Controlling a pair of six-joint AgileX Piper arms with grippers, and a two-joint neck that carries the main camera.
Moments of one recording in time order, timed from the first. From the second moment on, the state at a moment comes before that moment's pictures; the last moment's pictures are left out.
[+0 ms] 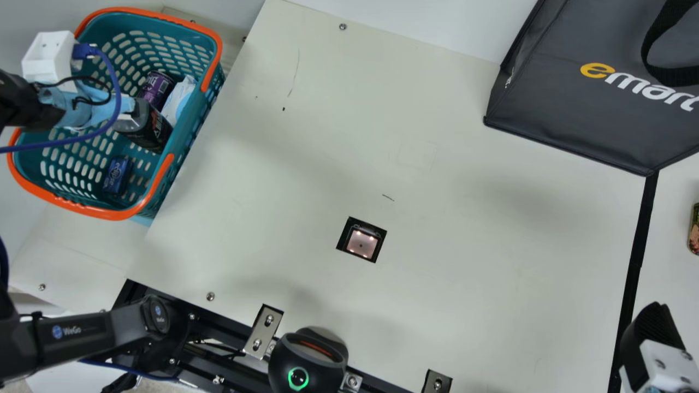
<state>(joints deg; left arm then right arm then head) 39.3 87.0 -56.1 -19.1 40.3 31.0 0.7 42.6 -69.8 -0.7 69.4 0.0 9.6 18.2</state>
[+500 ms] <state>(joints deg) 35.3 79.1 -64.2 -9.5 49.9 17.5 0.7 42.6 -69.8 -0.7 69.4 0.0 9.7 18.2</state>
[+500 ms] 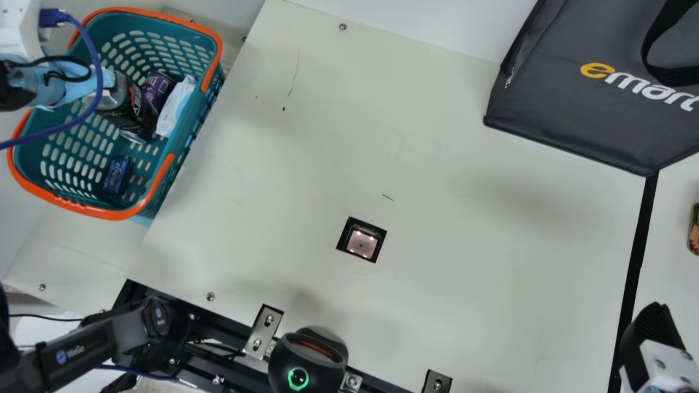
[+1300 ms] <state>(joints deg) 23.4 72.0 -79.0 -2.2 66.9 4.8 0.7 42.6 -69.8 -0.7 69.5 0.0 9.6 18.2</state>
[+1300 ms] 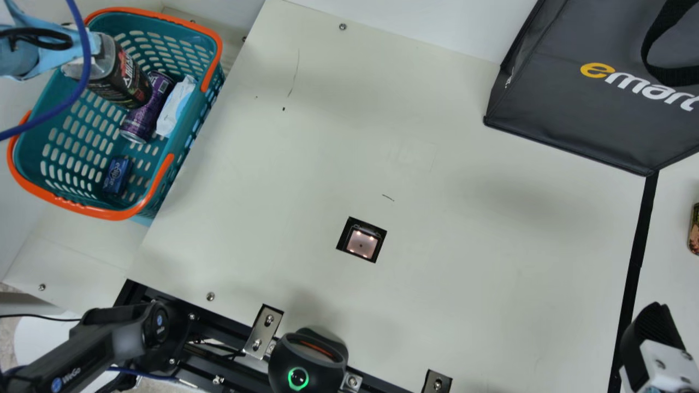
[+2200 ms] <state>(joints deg) -7.8 70.1 -76.2 5.3 69.2 -12.5 0.7 42.6 -69.8 -0.7 69.5 0.0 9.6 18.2</state>
